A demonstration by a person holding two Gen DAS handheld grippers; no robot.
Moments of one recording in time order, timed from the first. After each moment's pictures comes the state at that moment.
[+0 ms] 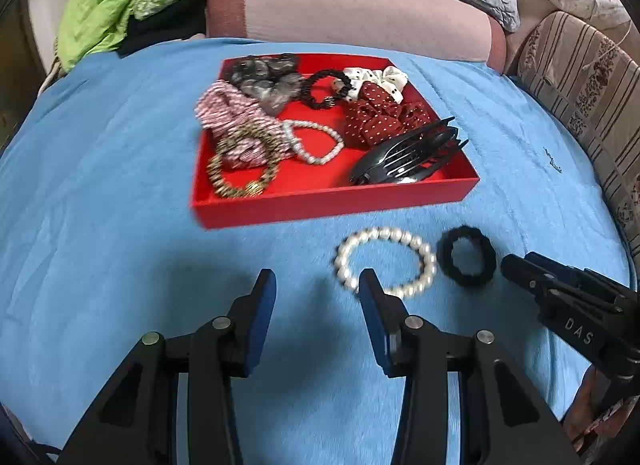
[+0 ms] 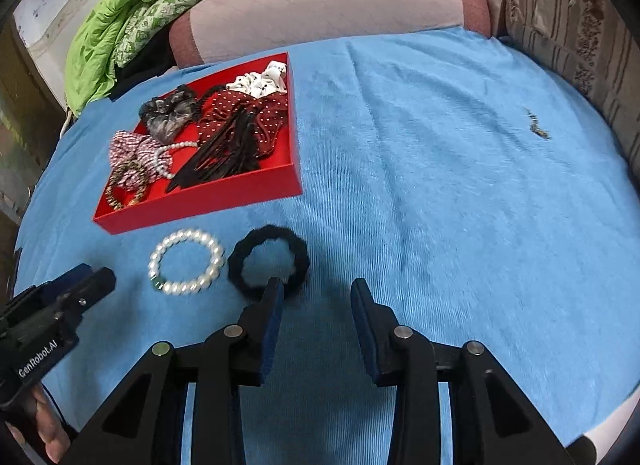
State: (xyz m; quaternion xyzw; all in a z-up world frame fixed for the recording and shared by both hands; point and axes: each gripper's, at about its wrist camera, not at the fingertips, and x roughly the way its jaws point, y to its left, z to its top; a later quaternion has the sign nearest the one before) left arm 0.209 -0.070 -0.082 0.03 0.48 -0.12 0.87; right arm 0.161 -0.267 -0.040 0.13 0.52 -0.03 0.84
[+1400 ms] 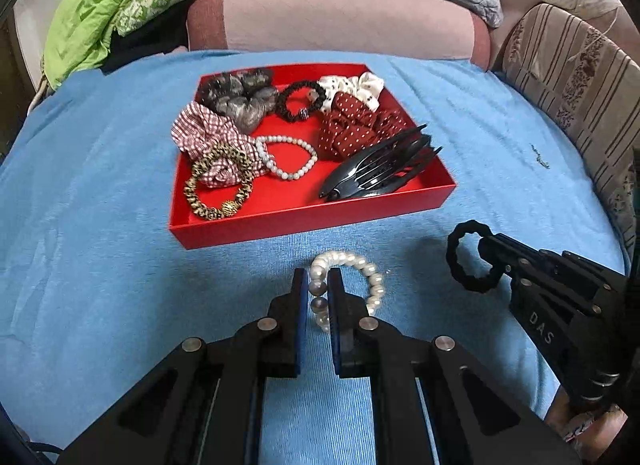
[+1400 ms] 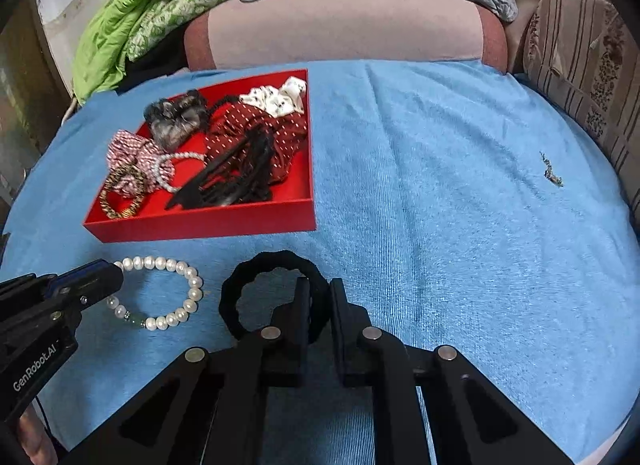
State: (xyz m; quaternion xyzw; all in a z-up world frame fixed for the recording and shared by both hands) left arm 0.204 -0.082 -0.063 0.04 0.47 -0.14 0.87; right arm 0.176 -0.252 -0.036 0.08 0.49 -0.03 0.87
